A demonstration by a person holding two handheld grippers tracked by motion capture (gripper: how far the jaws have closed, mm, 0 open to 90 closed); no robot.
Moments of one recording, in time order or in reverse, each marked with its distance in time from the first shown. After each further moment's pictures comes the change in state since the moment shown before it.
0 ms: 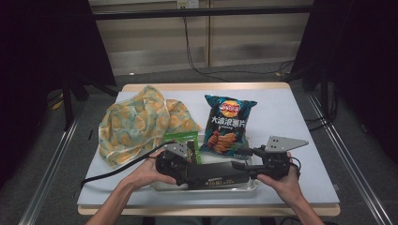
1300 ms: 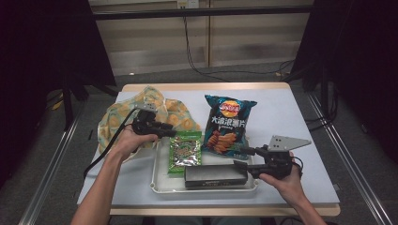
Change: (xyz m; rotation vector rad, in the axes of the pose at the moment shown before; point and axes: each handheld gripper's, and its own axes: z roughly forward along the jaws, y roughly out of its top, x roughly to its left) left arm 0.097 -0.004 -0.086 -0.165 0.302 -0.250; right arm -0.004 -0.002 -0.004 0.000 -0.004 0.013
